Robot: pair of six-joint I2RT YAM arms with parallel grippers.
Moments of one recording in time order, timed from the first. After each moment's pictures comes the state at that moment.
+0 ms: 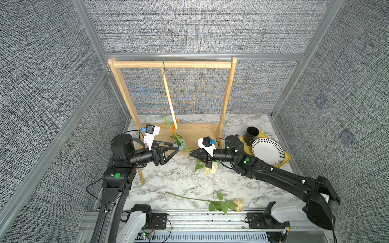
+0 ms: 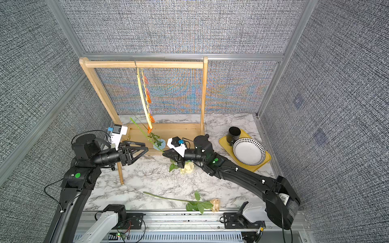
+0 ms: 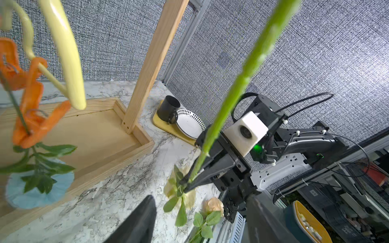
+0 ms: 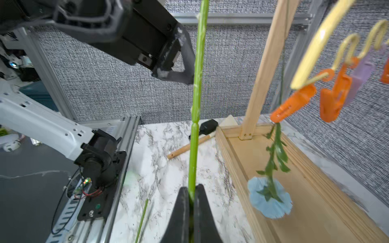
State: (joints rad) left arm -0.09 0.80 1.02 -0.52 1.04 -0.32; right arm 0.85 1.38 0.97 0.31 -0.60 -0.08
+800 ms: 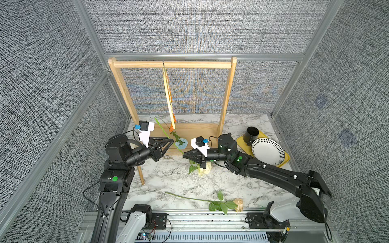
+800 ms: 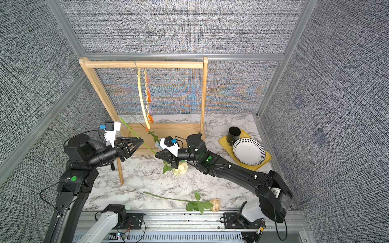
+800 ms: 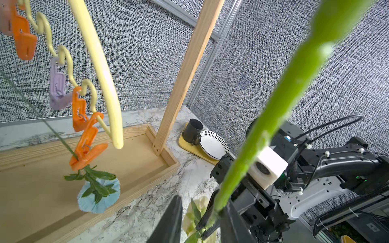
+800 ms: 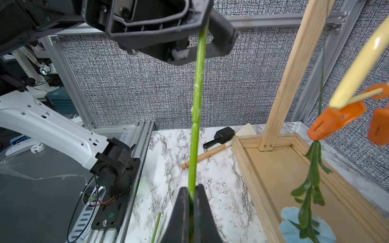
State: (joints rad) left arm -0.09 0.79 1.05 -0.46 0.89 -0.32; right arm 0.89 1.45 1.03 0.30 -0.63 -0.06
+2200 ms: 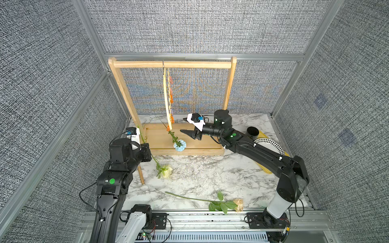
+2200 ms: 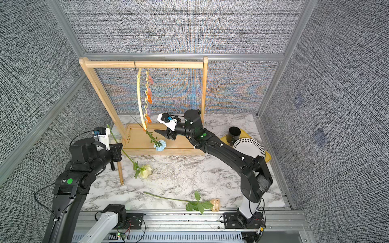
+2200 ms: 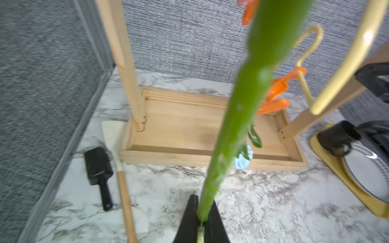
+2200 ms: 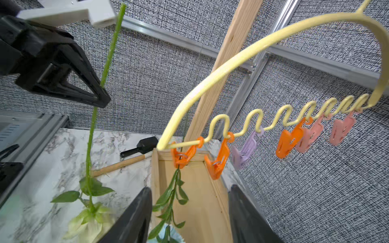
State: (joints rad) left arm -0.09 0.80 1.11 -0.83 0.02 -0.22; right arm 0.70 1.77 1.53 0.16 -0.58 -0.38
